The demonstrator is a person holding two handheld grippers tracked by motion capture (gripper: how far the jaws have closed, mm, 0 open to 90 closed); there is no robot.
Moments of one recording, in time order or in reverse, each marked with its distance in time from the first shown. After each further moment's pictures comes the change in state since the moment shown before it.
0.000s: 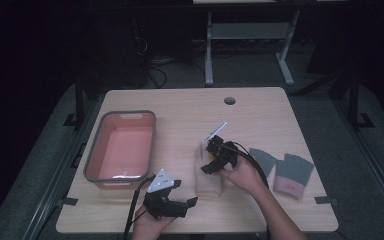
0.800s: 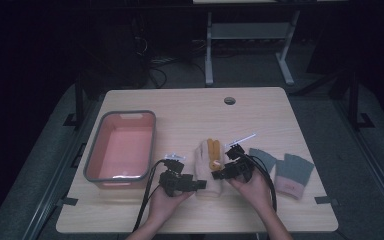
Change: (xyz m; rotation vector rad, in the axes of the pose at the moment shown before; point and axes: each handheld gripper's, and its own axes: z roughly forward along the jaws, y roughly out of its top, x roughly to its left) left arm 0.036 0.022 0.056 0.212 -0.043 -0.302; right arm -0.009 -0.059 -0.003 -0.094 0.073 0.373
